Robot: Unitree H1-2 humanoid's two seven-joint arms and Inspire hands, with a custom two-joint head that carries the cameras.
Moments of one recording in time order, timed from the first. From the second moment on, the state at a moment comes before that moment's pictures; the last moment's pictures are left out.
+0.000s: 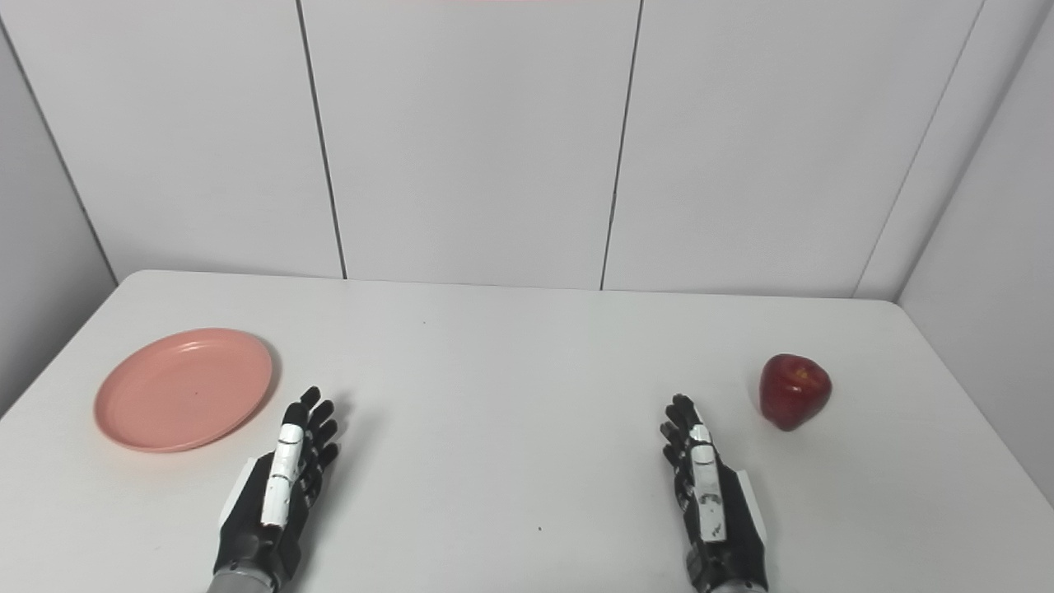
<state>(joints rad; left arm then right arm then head) 0.08 -0.08 0.02 -0.29 -0.01 0.33 -0.05 0.01 -0.03 -0.05 -0.10 0.18 0.10 0.06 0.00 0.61</state>
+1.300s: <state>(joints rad) 0.08 -0.11 -0.07 -0.19 0.07 0.20 0.05 -0.03 -0.13 -0.12 -0.01 0.27 0.08 0.18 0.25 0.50</state>
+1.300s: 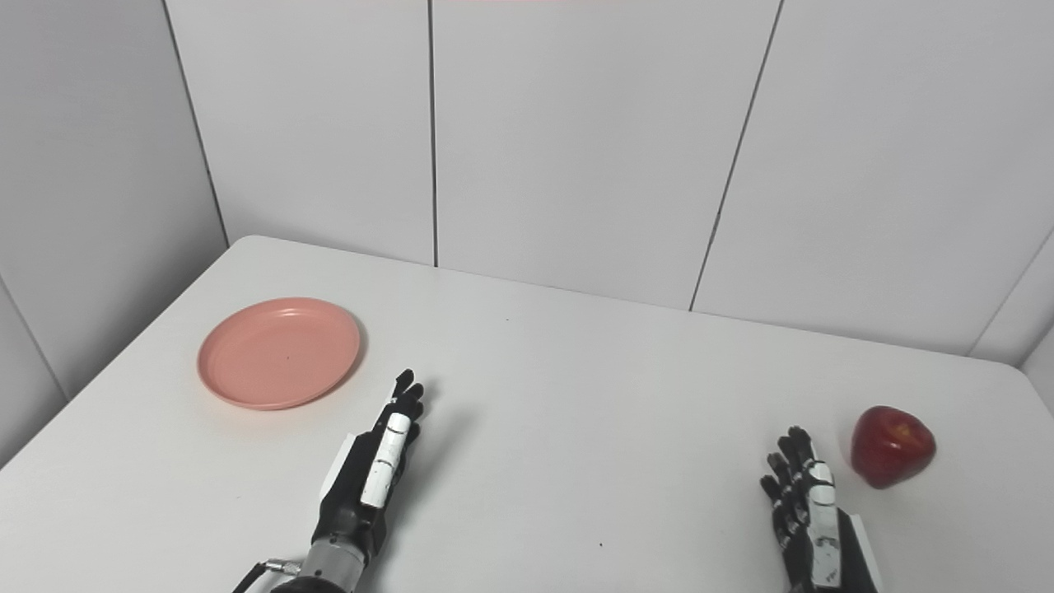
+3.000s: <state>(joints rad) -0.06 -0.01 0.04 -0.14 -0.08 0.10 -0.02 -0.04 -0.13 -0.11 0.02 0.25 0.06 0.18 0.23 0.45</state>
